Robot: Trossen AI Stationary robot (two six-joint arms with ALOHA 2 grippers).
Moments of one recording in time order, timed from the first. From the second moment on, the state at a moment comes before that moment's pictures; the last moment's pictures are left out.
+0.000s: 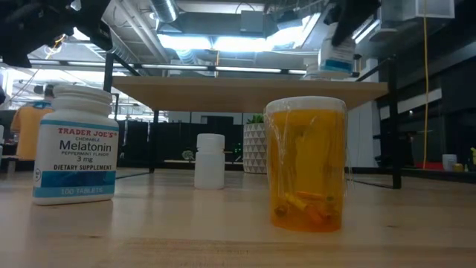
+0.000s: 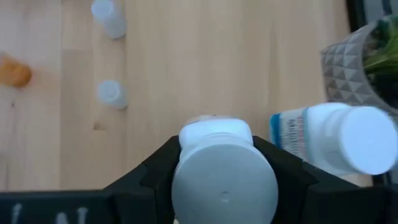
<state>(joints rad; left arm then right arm) 0.35 0.15 0.05 0.57 0.54 -0.36 0.02 1.35 1.37 -1.08 0.15 0.02</state>
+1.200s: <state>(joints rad) 0.35 0.15 0.05 0.57 0.54 -0.36 -0.06 1.42 1.39 -1.08 0.08 0.03</state>
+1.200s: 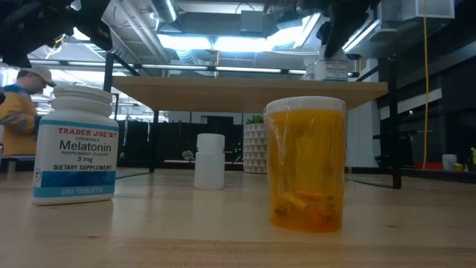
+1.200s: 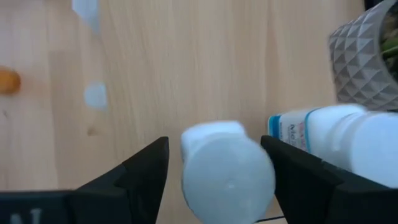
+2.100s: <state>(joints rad) 0.23 0.20 0.38 -0.03 0.55 -0.24 0.32 1.38 1.65 -1.19 0.05 0.26</state>
